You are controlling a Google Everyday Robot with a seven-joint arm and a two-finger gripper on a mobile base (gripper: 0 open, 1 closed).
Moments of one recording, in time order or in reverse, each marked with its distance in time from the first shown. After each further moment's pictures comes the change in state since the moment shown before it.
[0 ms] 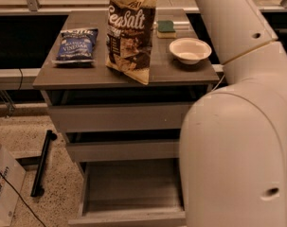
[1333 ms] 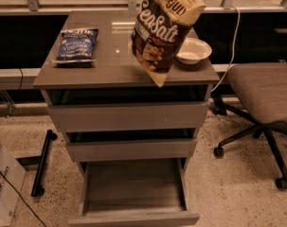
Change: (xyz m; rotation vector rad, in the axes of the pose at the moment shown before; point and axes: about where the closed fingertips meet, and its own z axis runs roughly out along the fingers) arm 0.047 0.040 -0.139 0.112 0.060 -0.013
